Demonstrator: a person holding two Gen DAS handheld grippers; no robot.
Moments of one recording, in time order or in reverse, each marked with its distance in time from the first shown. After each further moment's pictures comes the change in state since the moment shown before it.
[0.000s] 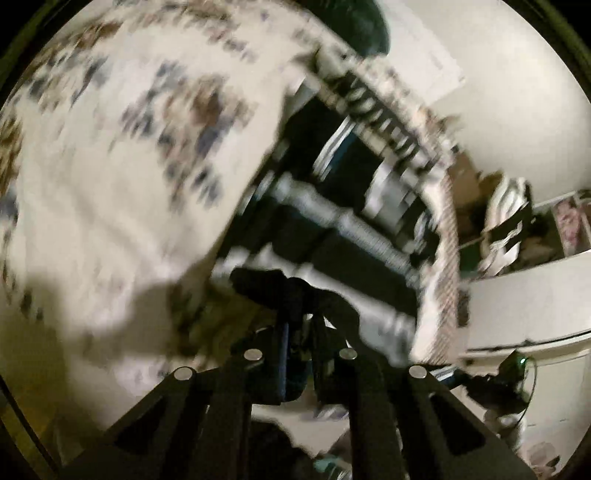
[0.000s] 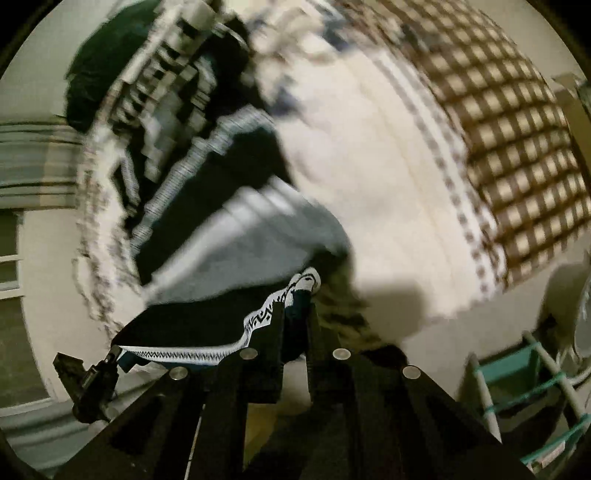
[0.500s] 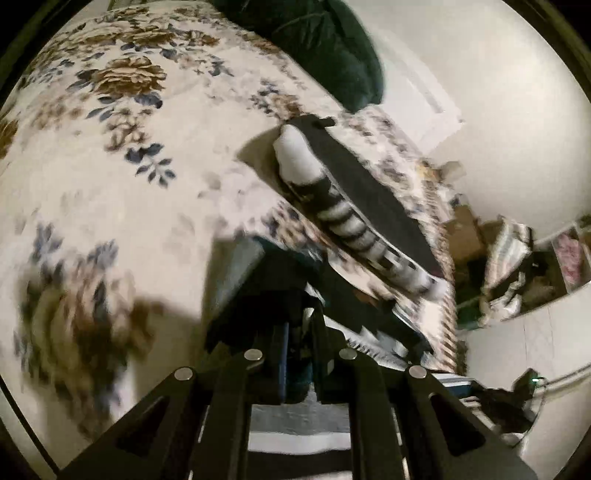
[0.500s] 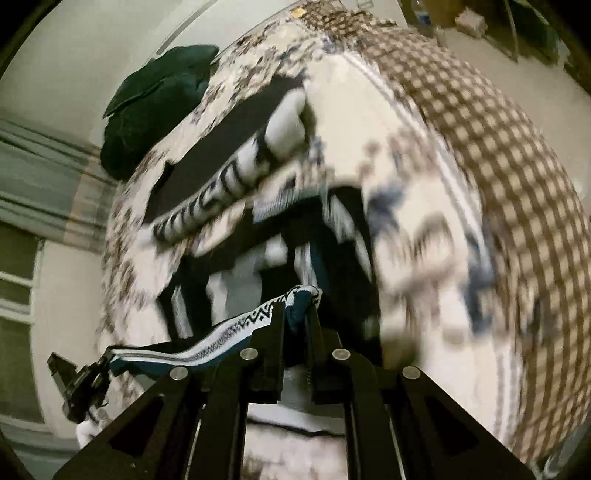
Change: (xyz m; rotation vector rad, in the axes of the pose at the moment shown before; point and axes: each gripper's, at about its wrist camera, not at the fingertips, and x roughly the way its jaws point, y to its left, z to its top) left arm 0.125 -0.053 0.251 0.008 -0.140 0.024; right arm 0.030 0.130 0.292 -0.109 -0.239 -0.006
